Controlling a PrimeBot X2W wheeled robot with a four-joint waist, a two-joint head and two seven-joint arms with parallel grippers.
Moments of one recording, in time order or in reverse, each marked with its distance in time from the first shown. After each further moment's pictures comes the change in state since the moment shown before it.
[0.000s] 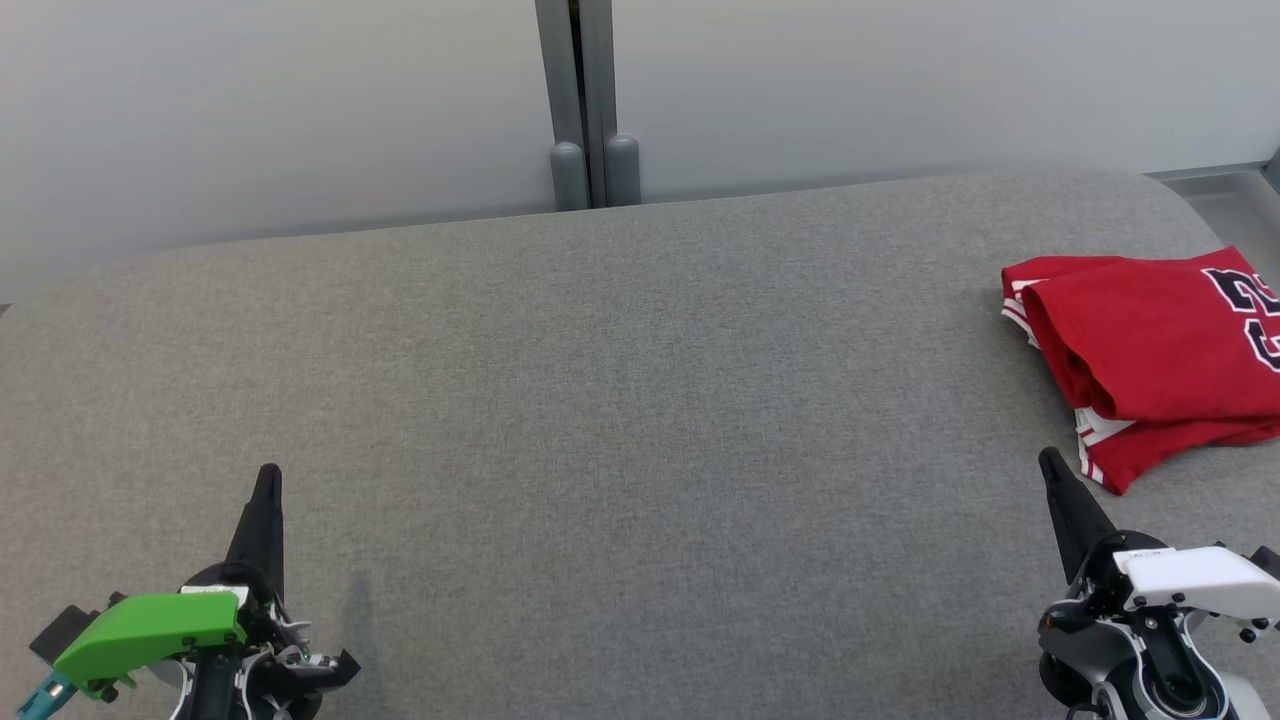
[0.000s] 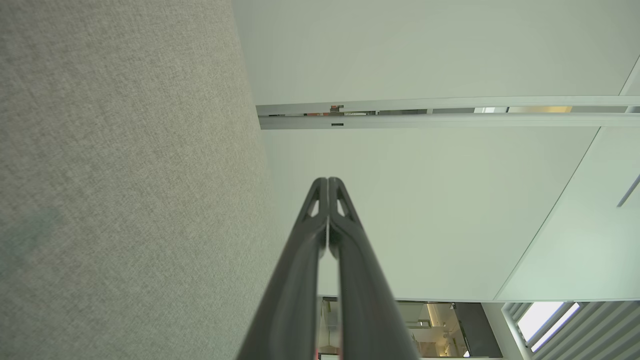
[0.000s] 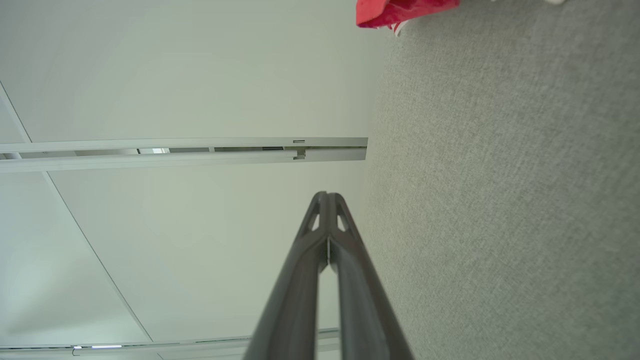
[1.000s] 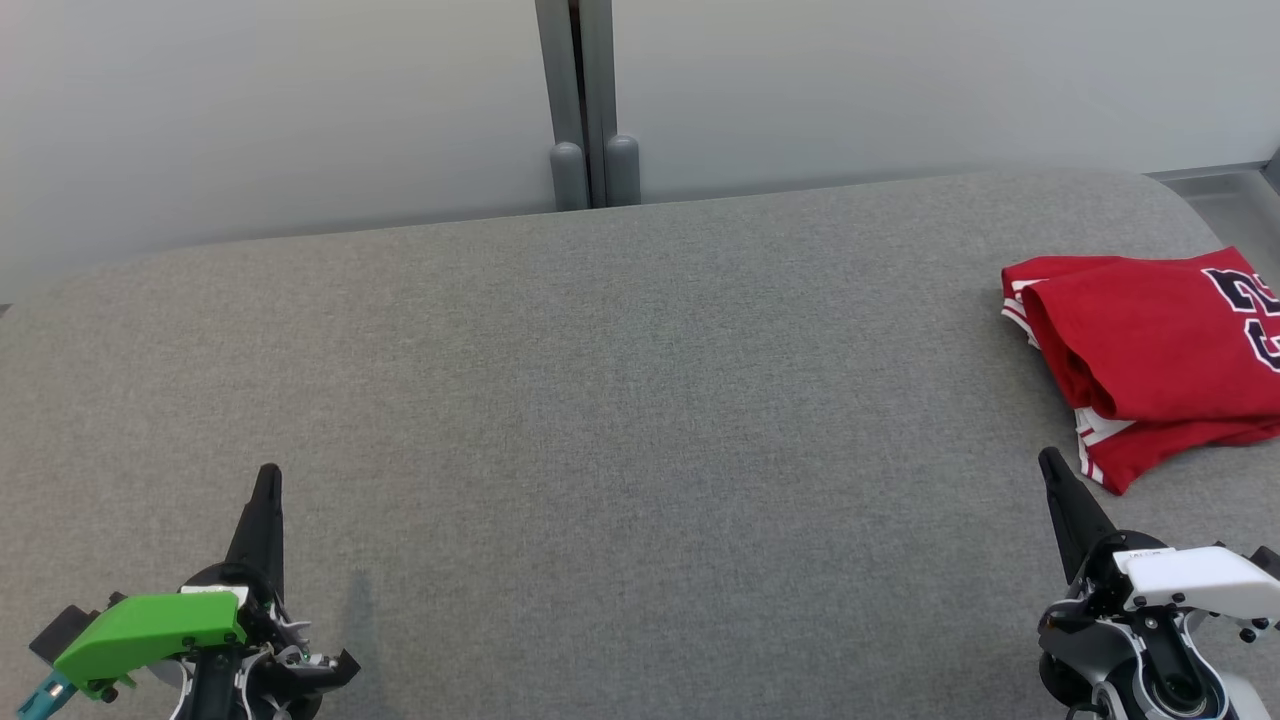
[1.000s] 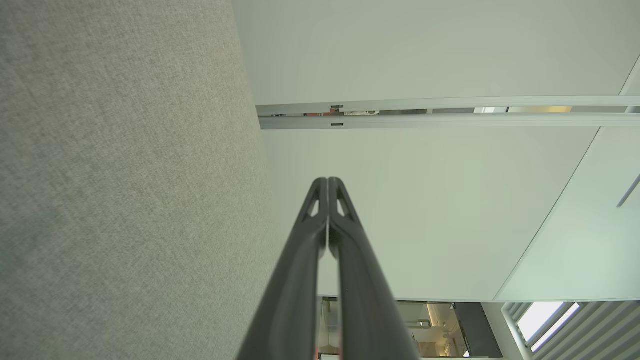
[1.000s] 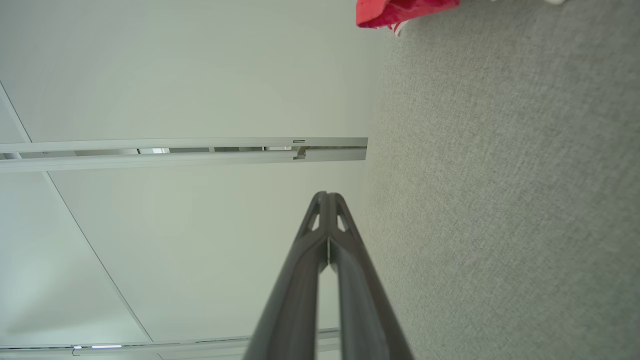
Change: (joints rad) left arm 0.000 0.000 0.000 0.000 0.000 0.000 0.000; right arm 0.000 0.000 0.000 0.000 0.000 0.000 0.000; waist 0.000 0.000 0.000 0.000
